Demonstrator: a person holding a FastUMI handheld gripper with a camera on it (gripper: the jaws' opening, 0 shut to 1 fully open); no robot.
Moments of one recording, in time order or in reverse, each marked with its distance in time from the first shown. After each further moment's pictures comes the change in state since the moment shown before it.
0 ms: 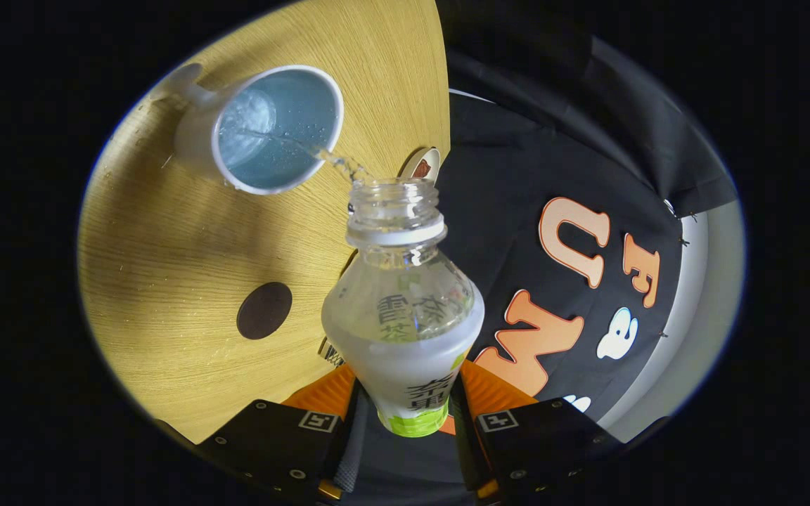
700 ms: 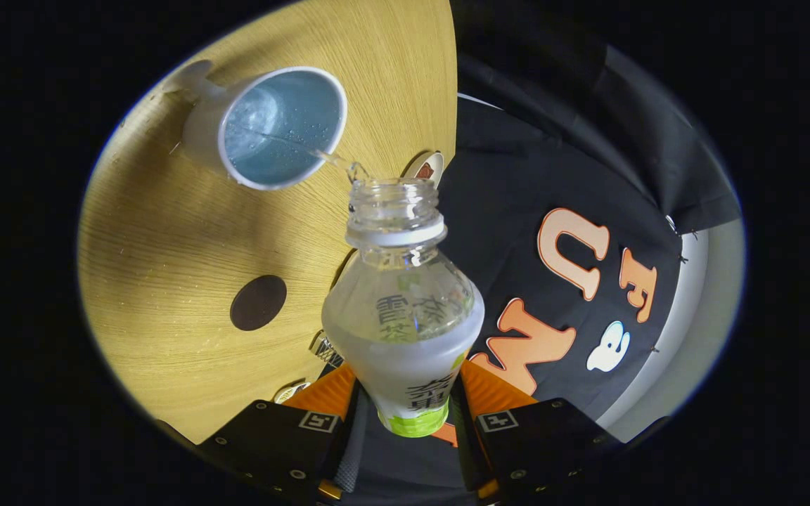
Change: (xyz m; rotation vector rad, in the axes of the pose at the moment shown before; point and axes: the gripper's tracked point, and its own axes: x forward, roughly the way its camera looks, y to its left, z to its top) arm -0.002 -0.013 0.003 -0.076 -0.014 -0.010
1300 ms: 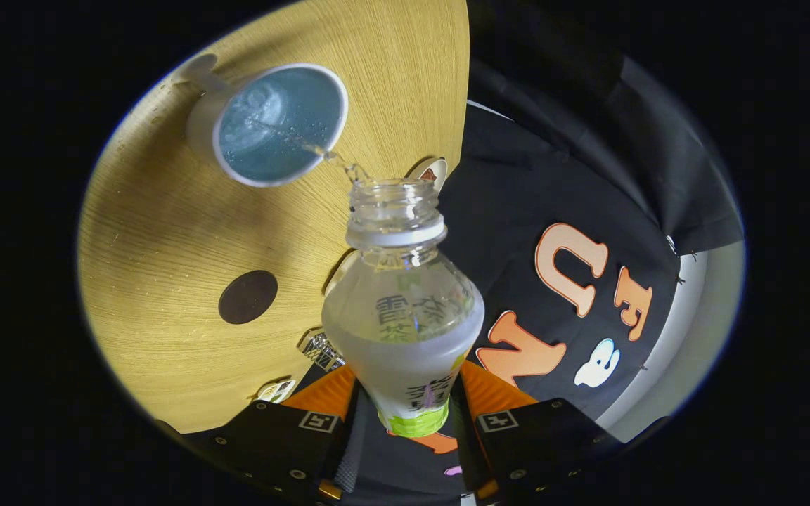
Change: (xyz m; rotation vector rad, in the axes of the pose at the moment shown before) arm 0.005 -0.010 0.007 -0.055 -0.022 -0.002
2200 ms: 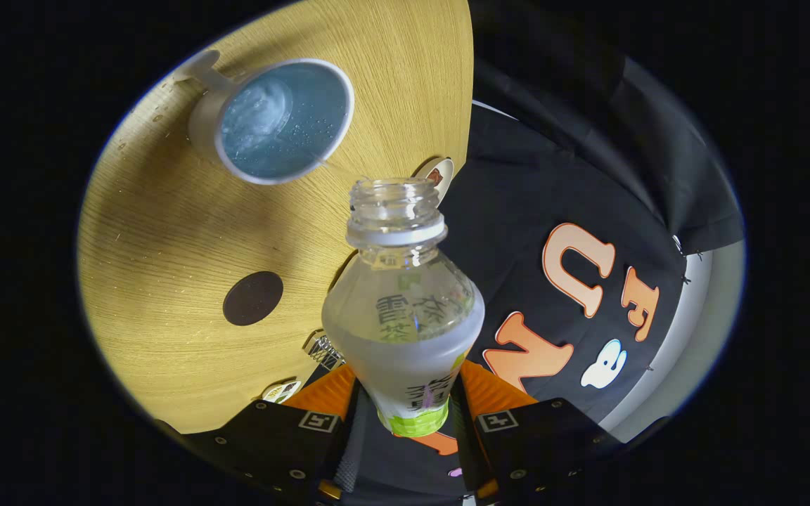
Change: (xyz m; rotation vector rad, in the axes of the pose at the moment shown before) arm 0.004 0.008 -0.001 0.014 -0.004 0.035
